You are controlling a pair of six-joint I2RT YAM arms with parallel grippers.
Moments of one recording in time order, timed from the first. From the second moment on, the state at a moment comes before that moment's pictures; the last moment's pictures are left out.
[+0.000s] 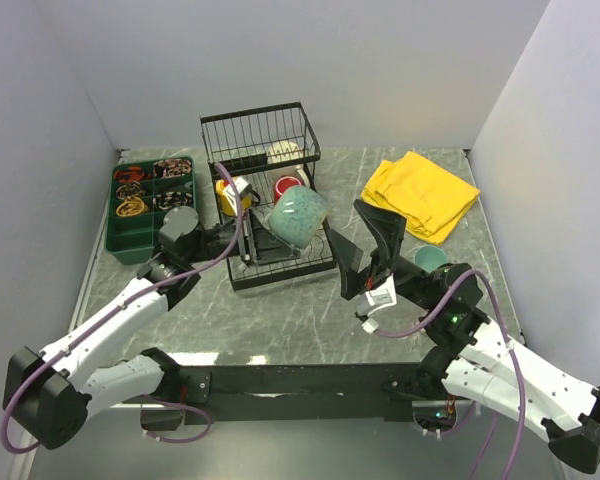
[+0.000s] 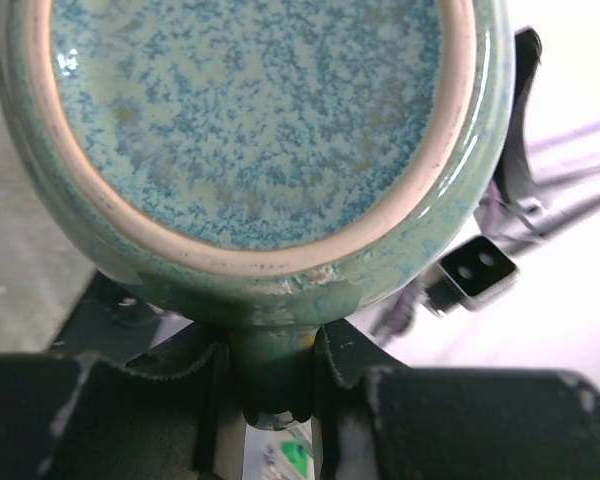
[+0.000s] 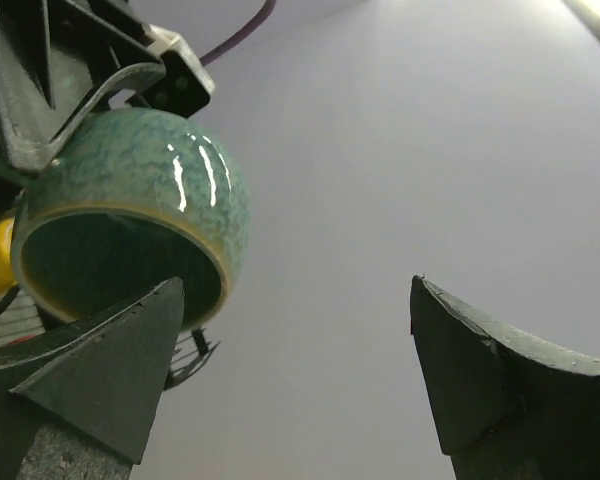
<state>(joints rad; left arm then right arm) -0.58 1.03 0.78 0.37 0.83 -1.27 0.82 0.67 0.60 0.51 -0.32 -1.23</state>
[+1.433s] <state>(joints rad) -0.54 1.59 0.95 -0.09 -0.31 -0.40 0.74 0.44 0.55 0.29 -0.08 -0.87</state>
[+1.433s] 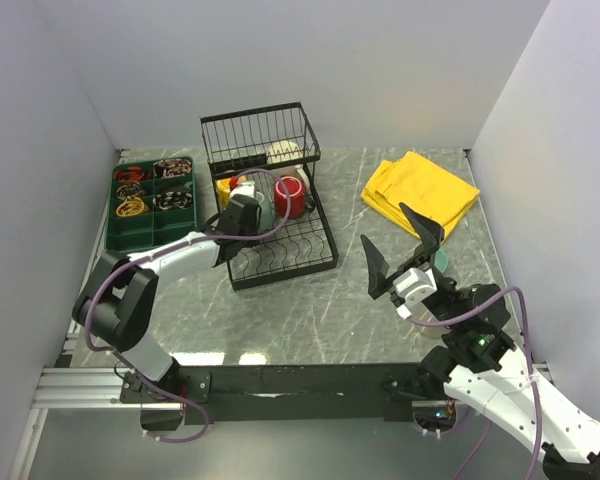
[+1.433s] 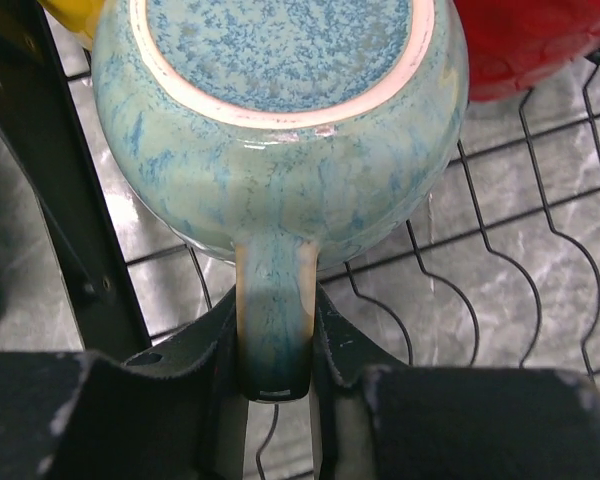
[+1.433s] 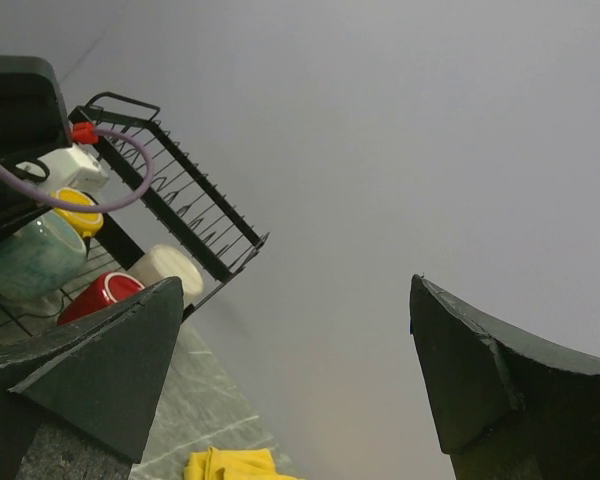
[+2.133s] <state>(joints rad) -0.54 1.67 0.96 -0.13 -0.40 -0.41 0.73 0.42 0.53 0.28 -0.08 -0.84</state>
